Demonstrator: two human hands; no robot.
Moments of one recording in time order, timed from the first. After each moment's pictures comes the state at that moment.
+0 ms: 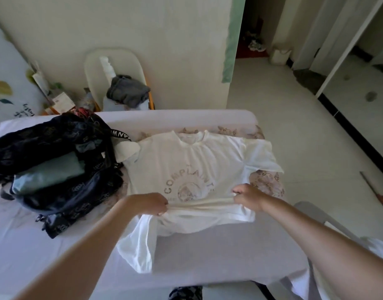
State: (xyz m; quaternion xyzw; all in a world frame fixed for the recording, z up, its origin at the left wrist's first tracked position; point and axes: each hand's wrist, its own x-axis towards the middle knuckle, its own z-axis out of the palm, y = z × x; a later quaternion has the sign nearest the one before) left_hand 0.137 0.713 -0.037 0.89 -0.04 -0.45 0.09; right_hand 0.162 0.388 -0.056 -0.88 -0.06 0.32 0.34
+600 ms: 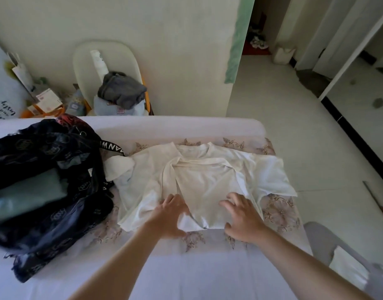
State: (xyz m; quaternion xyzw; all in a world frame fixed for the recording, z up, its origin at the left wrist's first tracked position) left_hand 0.203 0.705 -0.121 0.96 -0.17 -0.20 0.10; right_hand 0.219 0.420 -0.134 -0.96 -0.21 0.15 0.08
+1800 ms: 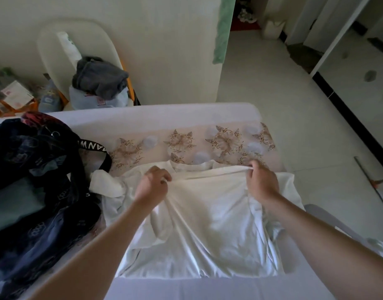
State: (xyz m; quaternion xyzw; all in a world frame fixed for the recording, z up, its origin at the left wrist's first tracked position) left_hand 0.285 0.718 -0.123 0.95 0.03 -0.03 0.32; right_hand 0.308 0.388 -0.137 -0.98 0.08 -0.03 0.16
